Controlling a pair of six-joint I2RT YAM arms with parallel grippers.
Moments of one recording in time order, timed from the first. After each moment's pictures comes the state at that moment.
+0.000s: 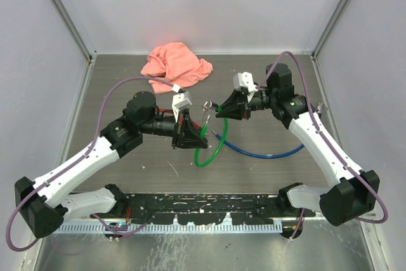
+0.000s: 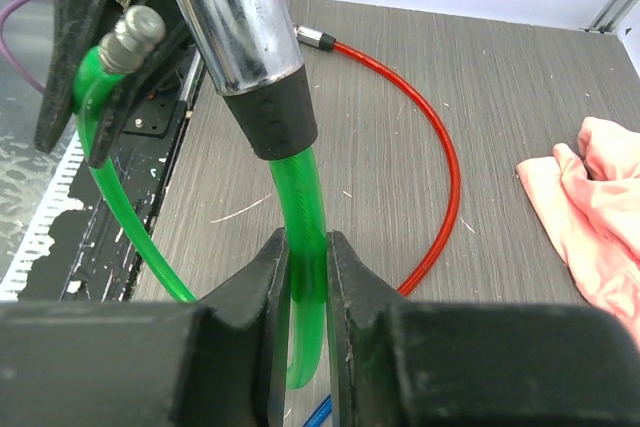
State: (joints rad) left arm -0.76 1.07 0.98 -0.13 0.85 -0.32; right arm 0.36 1.23 1.15 -0.36 -1.24 -0.53
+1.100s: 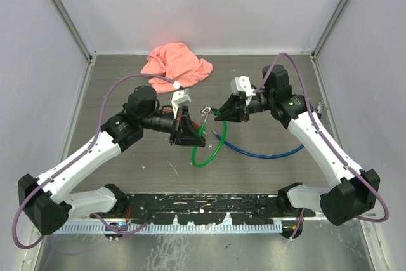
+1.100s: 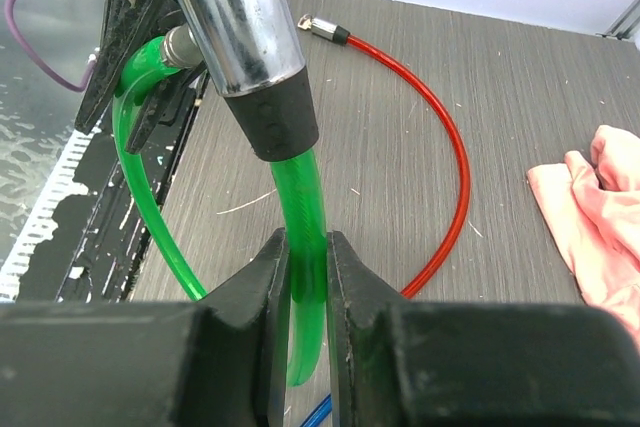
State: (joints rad) left arm -0.69 1.12 1.02 -0.18 0.97 -0.29; right arm 0.38 1.23 1.16 -0.45 -1.23 -0.64
